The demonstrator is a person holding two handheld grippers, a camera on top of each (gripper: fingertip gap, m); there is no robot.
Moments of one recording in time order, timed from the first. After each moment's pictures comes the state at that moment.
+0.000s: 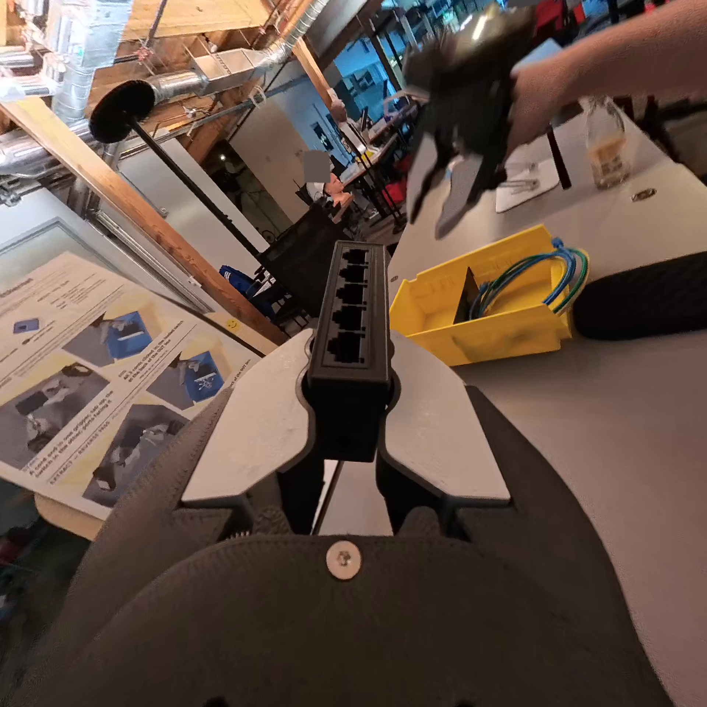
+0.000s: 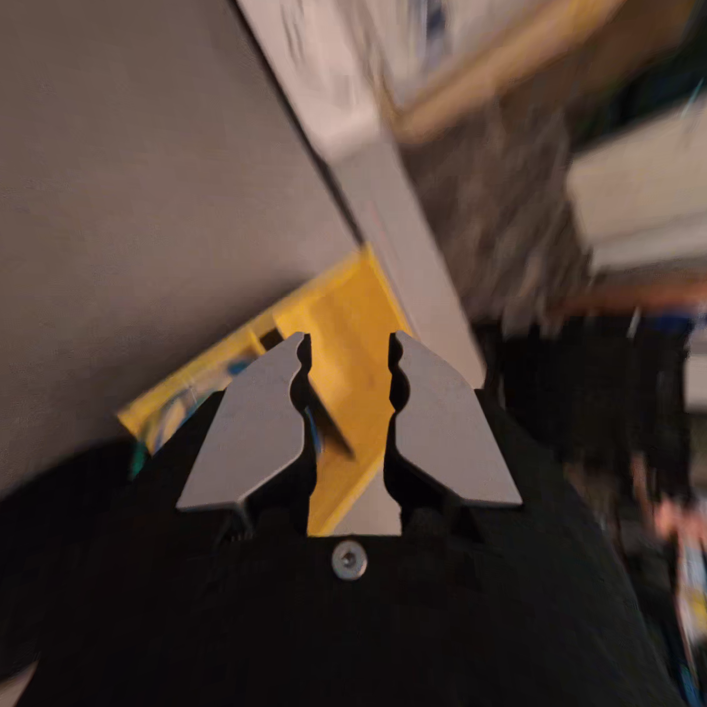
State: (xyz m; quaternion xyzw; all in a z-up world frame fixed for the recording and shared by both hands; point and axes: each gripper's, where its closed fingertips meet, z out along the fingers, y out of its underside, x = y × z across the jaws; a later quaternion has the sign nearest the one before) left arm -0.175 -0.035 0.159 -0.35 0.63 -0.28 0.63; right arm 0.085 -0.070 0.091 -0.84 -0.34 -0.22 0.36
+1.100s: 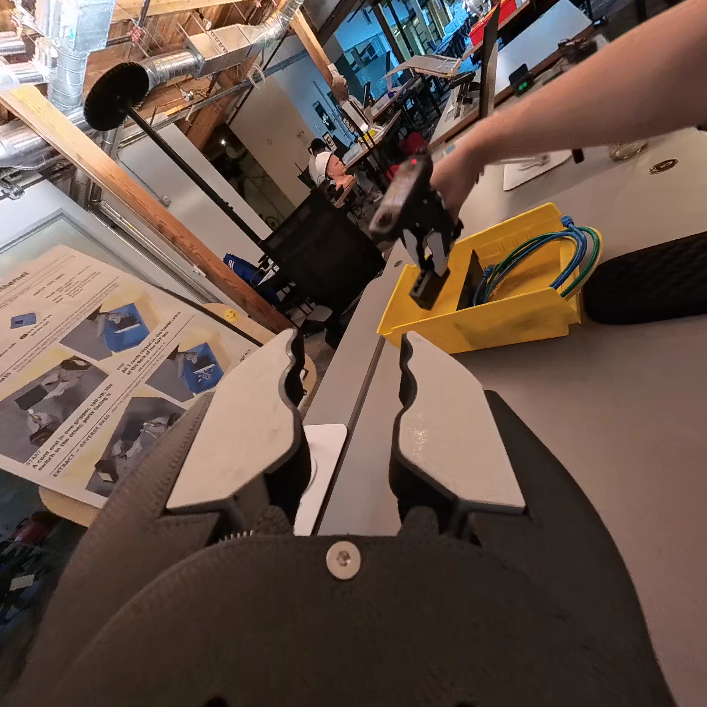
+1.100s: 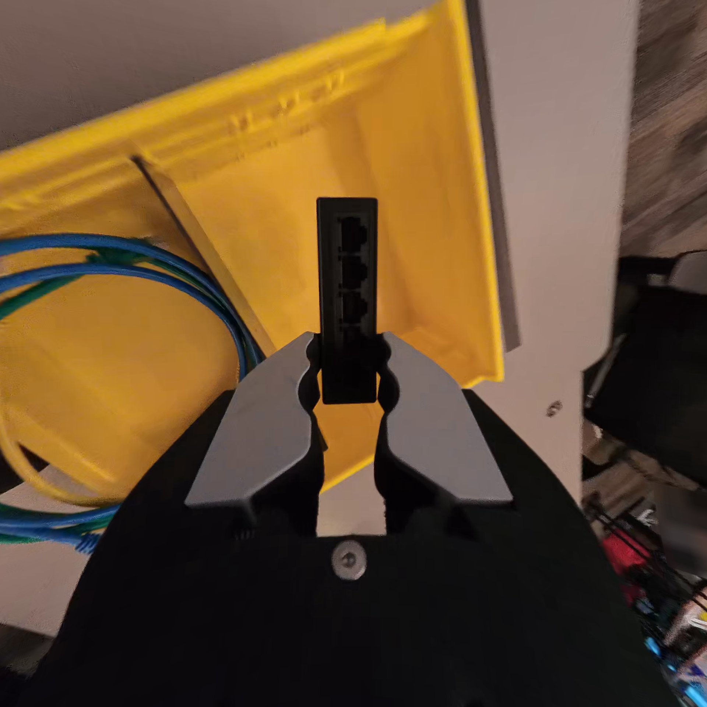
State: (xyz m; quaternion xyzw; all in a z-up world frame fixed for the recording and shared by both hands) left arm -0.171 -0.034 0.148 -0.36 0.64 -0.26 0.63; right arm 0.208 -0.028 -0.049 -0.90 -0.39 -0.14 0.13
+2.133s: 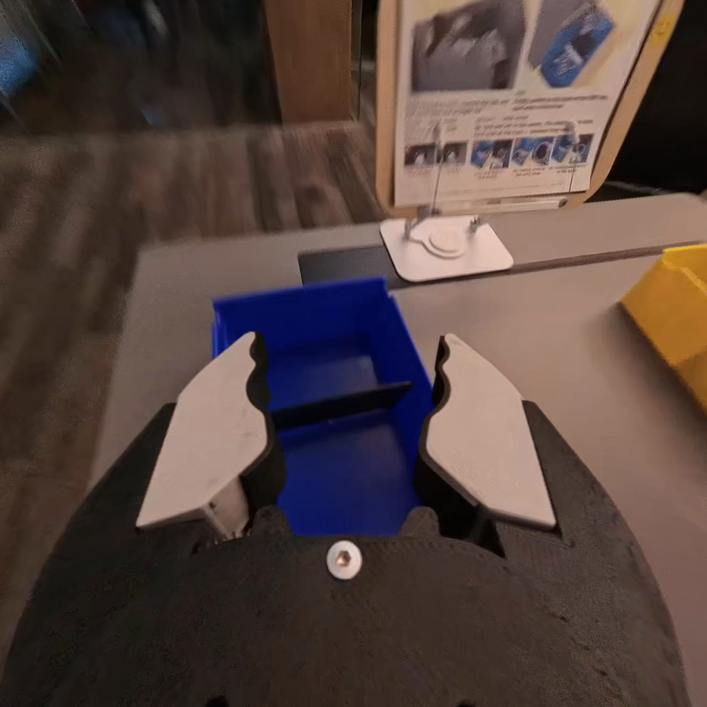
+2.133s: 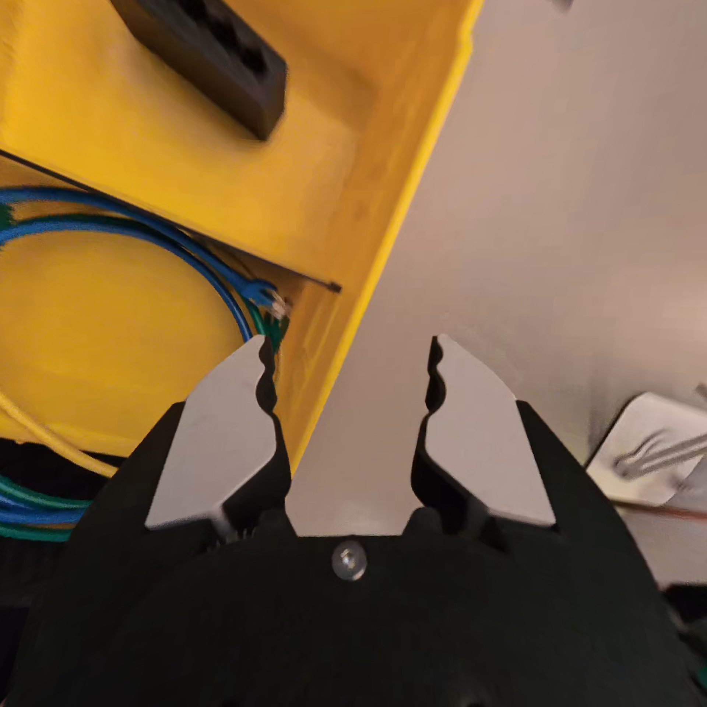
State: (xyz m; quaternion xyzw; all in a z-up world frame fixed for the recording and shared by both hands) left arm -0.387 0.112 0.092 -0.82 0.21 -0.17 0.50; right arm 0.286 -0.128 -0.070 -0.99 -0.02 -0.11 0.13
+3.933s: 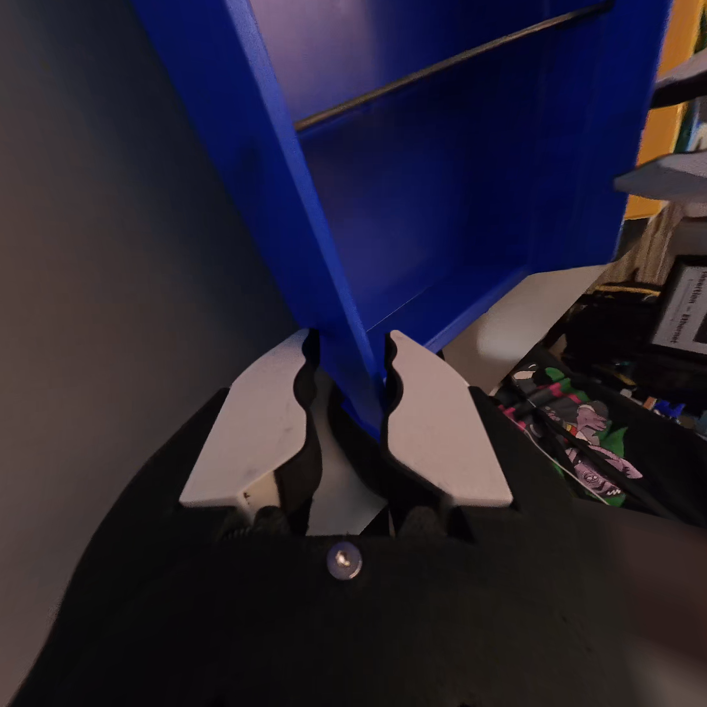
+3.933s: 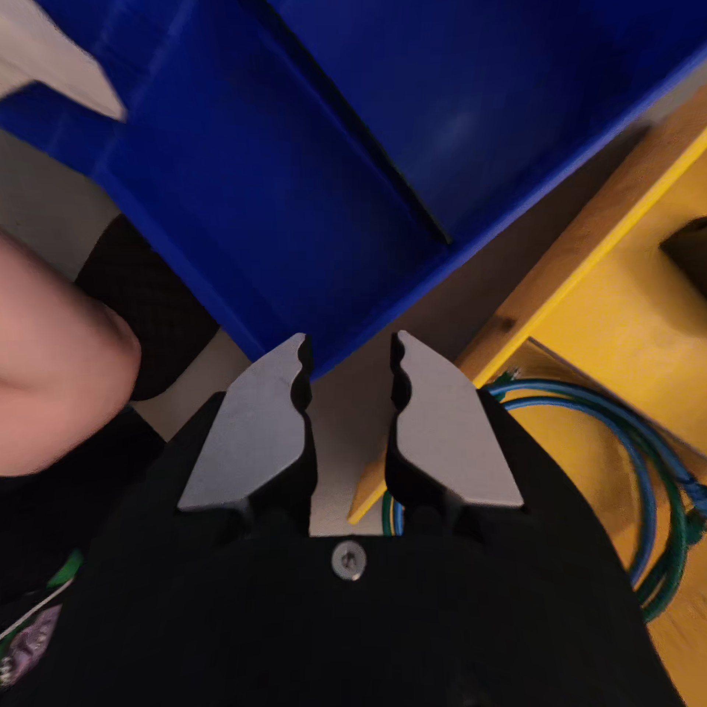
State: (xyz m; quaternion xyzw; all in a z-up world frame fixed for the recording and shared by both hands) left arm -0.374 0.039 -0.098 -0.89 0.34 -0.31 -0.04; right arm -0.194 -0.011 -0.069 -0.96 -0.20 0.15 0.12
